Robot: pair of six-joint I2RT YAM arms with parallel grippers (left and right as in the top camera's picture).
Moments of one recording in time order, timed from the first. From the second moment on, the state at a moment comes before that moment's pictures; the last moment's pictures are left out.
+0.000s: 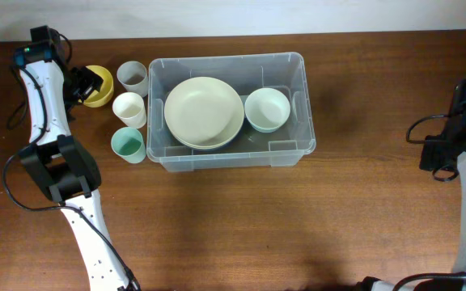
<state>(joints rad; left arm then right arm) 0.29 2.69 2.67 -1.37 0.03 -0.63 -0.36 1.46 1.40 -1.22 0.52 0.00</state>
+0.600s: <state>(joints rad) 0.29 2.73 2.67 -1.35 0.04 -0.65 -0.36 1.46 1.40 -1.22 0.52 0.00</state>
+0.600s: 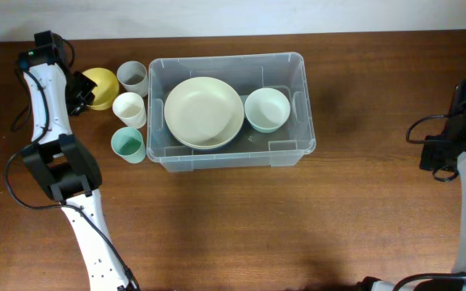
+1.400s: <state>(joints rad) 0.48 2.68 3.12 -1.50 0.10 -0.64 -0.36 1.46 1.40 -1.22 0.52 0.00</state>
